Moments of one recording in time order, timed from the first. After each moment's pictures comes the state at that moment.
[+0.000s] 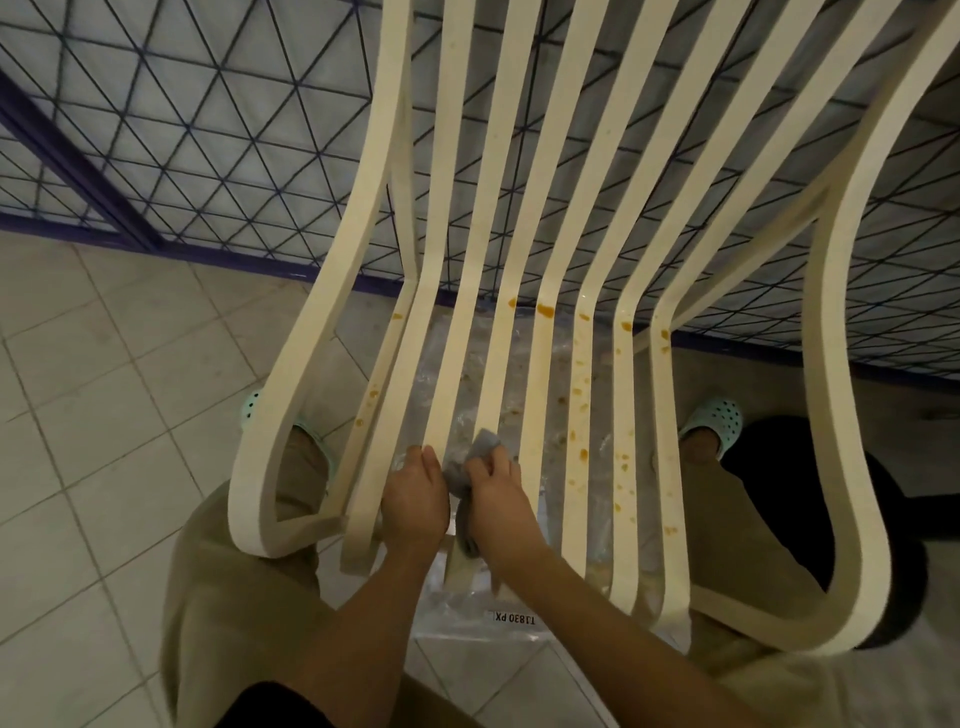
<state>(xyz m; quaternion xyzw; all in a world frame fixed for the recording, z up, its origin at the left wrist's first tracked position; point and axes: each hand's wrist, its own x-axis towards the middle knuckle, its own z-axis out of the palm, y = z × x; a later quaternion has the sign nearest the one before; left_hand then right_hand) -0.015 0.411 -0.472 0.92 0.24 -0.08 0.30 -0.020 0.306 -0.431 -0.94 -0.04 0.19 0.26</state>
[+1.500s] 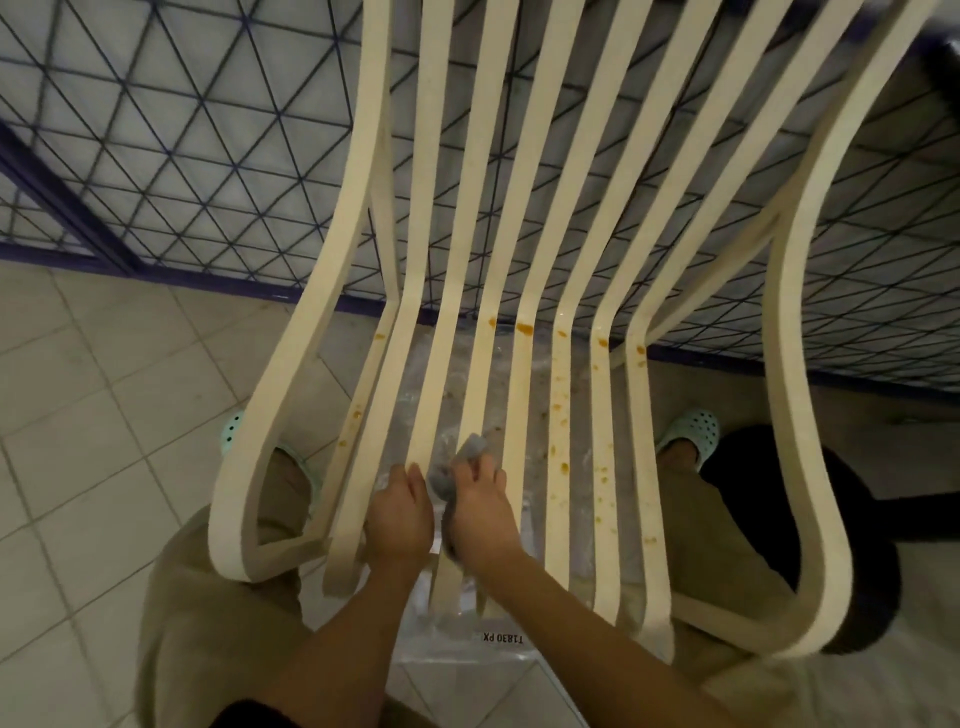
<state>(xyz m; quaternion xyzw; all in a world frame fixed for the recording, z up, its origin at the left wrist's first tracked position) -0.011 0.409 -0.483 0.93 0.23 -0.04 0.29 -0.008 0.310 -0.429 -0.95 -0.02 0.23 0.21</state>
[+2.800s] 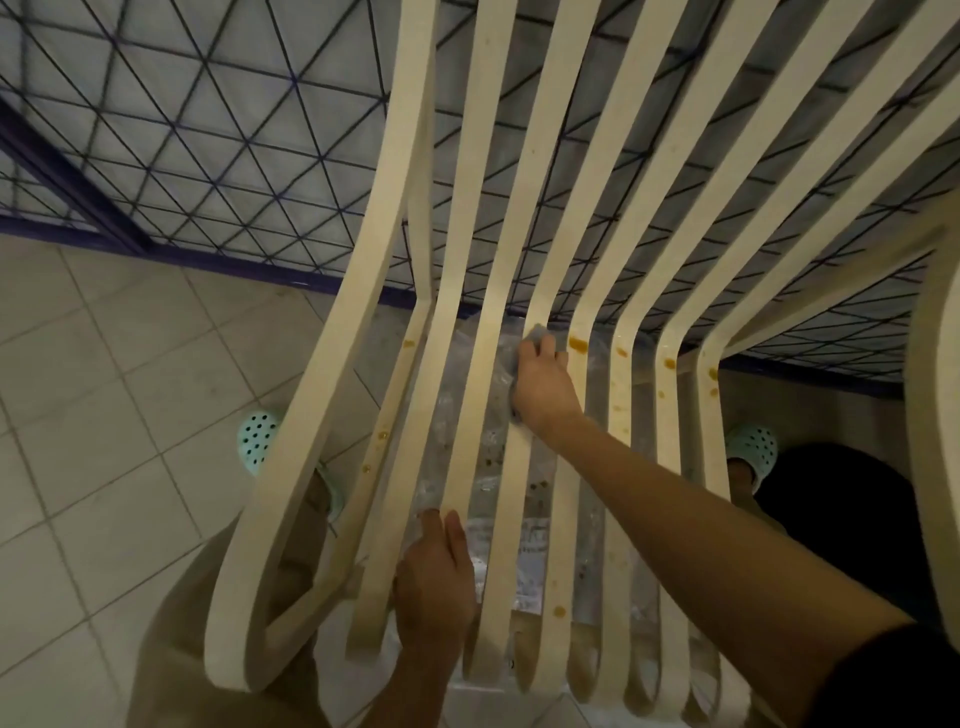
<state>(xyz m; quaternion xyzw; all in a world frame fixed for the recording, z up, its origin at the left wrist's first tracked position) -0.012 0.410 -0.472 0.91 0.26 -0.09 0.30 0.197 0.297 -0.452 -0.97 -0.02 0.20 0.12</state>
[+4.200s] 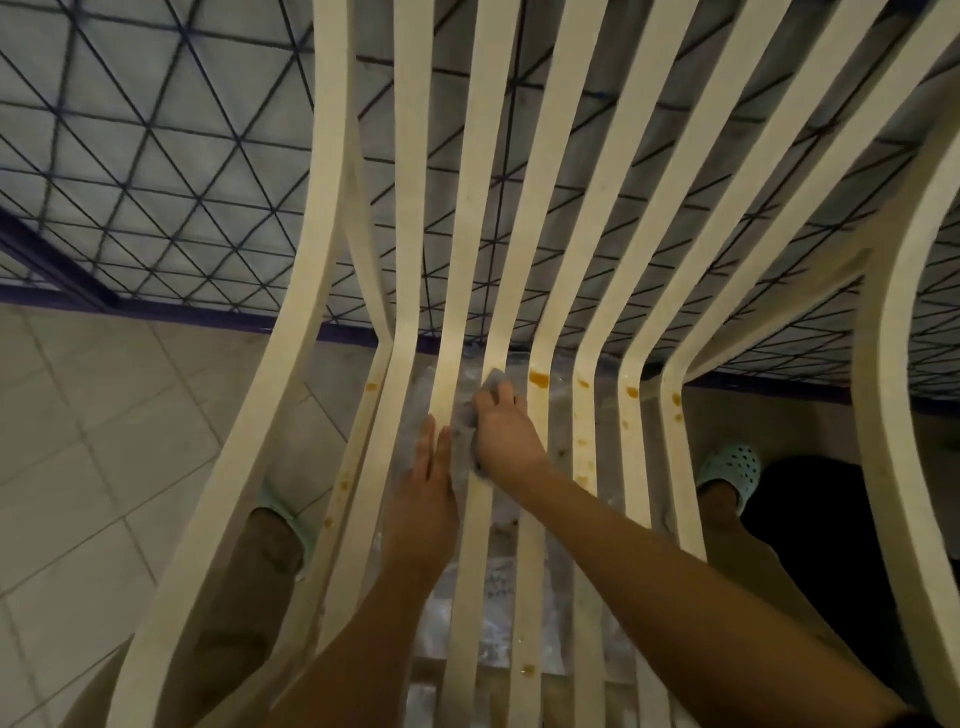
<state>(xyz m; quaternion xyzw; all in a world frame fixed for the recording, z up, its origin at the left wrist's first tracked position) 0.101 0.406 -0.500 0.97 0.00 -0.06 0.23 0.188 0.286 -0.450 -0.96 -0.07 0.21 0.14</state>
